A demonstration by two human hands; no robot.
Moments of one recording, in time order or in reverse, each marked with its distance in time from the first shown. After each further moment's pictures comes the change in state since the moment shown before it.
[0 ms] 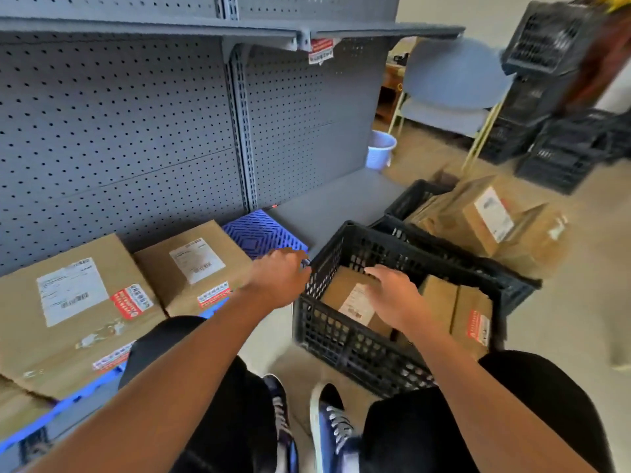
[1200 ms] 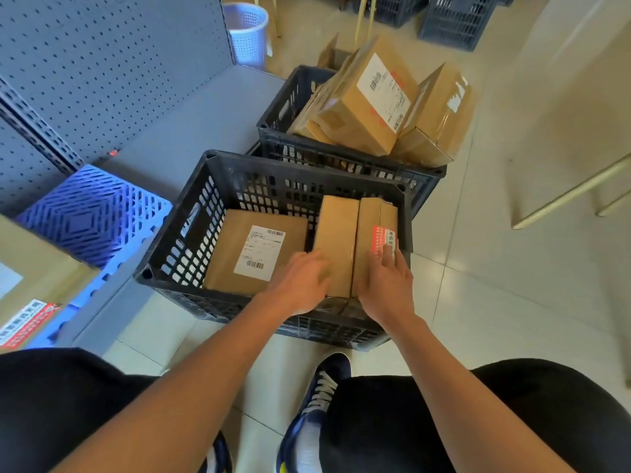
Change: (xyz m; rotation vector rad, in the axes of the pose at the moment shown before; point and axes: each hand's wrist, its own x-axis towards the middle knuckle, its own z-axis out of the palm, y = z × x) left_hand 0.079 0.213 0.213 -0.142 -0.457 0.392; right_hand -0.031 0.238 0.065 -0.089 0.078 0.477
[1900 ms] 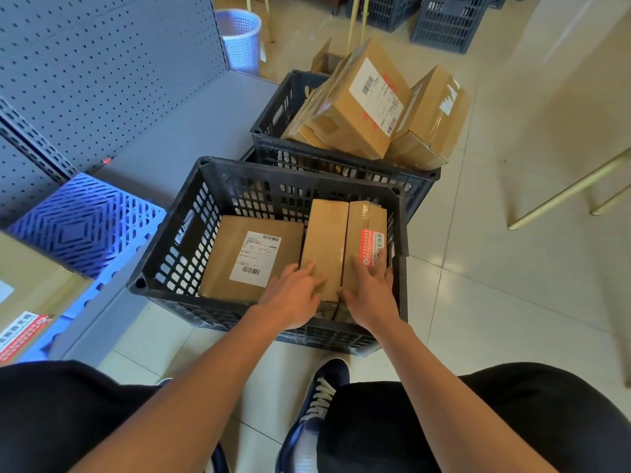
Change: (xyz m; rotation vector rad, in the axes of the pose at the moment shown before) left_hand 0.006 -0.015 0.018 0.107 -0.113 -0.032; right_hand 0.003 -0.009 0.012 0.212 -0.142 0.075
